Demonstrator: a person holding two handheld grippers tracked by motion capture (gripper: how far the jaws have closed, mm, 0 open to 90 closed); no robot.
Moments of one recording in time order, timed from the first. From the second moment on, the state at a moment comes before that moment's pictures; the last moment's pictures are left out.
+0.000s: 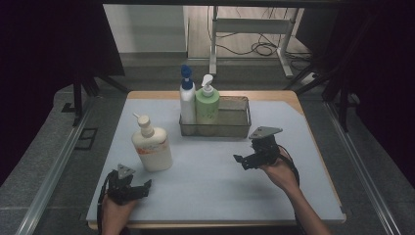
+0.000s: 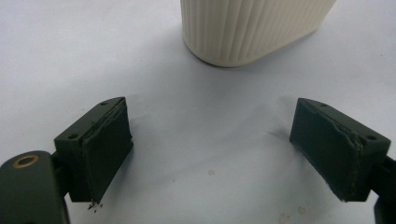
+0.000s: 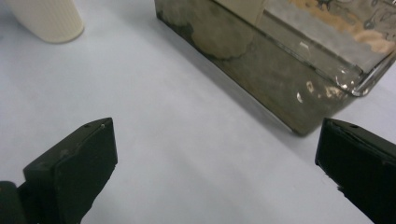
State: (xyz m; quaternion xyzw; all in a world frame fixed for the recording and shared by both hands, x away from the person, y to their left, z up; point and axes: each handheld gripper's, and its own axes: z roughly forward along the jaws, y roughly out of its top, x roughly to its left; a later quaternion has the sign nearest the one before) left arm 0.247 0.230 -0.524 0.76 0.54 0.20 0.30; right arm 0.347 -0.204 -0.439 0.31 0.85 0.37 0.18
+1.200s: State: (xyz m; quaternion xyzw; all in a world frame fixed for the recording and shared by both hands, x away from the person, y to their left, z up) left arm 0.247 0.229 -0.524 0.75 0.54 0.20 0.31; right arm 0.292 -0.255 -0.494 0.35 0.84 0.36 0.17
